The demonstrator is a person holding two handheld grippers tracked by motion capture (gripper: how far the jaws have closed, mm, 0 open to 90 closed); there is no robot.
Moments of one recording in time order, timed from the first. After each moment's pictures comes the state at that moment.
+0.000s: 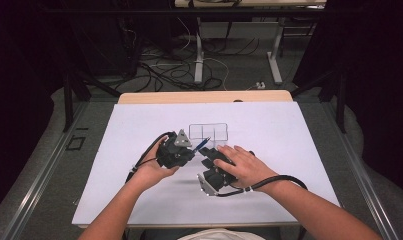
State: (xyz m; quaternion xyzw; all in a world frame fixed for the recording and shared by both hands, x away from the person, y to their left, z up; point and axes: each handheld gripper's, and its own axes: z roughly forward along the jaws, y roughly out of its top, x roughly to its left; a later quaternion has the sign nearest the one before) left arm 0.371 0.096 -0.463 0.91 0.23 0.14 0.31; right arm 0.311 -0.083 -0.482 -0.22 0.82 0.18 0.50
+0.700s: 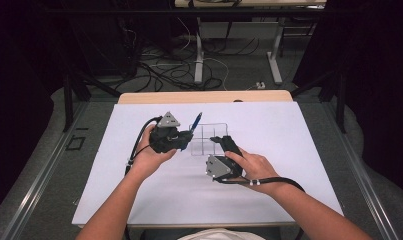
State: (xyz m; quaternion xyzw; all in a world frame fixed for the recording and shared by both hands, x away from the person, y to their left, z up) left arm 0.396 0.116 -0.443 0.84 0.30 0.14 0.44; right arm 0.328 -0.103 -0.479 -0.02 0.85 0.29 0.43
